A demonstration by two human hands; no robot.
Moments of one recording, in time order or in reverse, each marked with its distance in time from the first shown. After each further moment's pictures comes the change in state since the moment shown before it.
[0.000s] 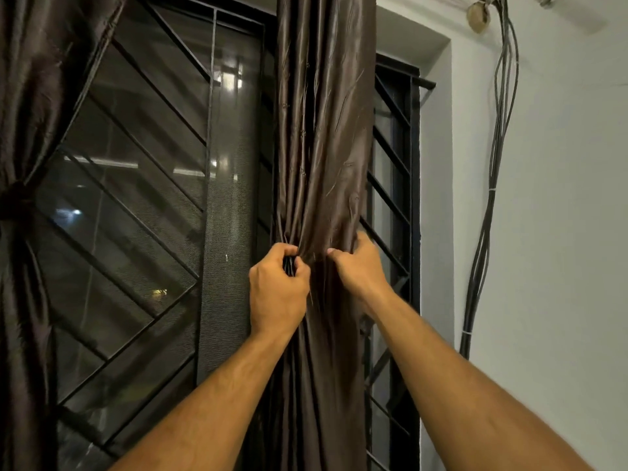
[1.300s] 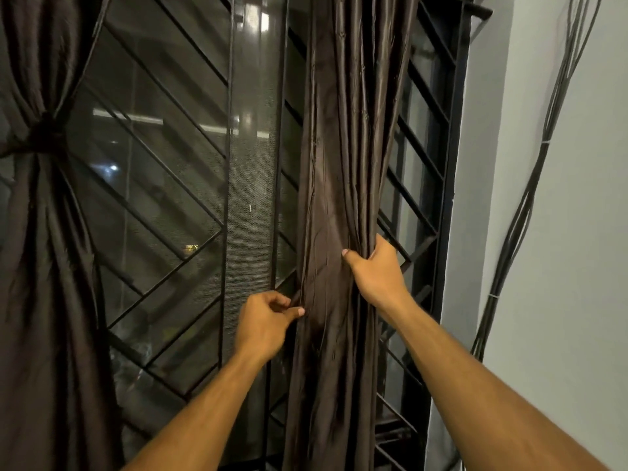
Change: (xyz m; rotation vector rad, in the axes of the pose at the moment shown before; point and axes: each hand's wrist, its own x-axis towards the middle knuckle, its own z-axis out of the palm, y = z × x) left_hand -0.076 -0.096 -0.037 0.062 -0.434 -0.573; right_hand -0.043 0.070 0.005 -0.017 -0.105 -0.101
